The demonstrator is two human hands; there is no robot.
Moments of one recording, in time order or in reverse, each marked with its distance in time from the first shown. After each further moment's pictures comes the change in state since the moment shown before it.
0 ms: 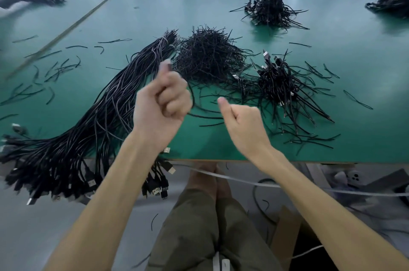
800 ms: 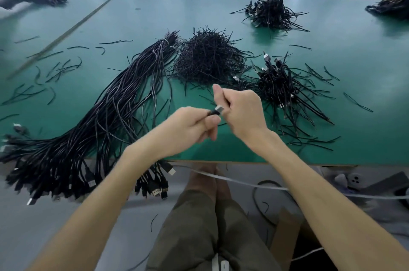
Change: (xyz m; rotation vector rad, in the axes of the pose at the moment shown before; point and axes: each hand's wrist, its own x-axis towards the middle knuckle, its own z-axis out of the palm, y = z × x) left_hand -0.009 -0.016 -0.007 1.516 -0.143 0.005; right_hand 0.034 -0.013 -0.001 -0.239 0.105 -0.140
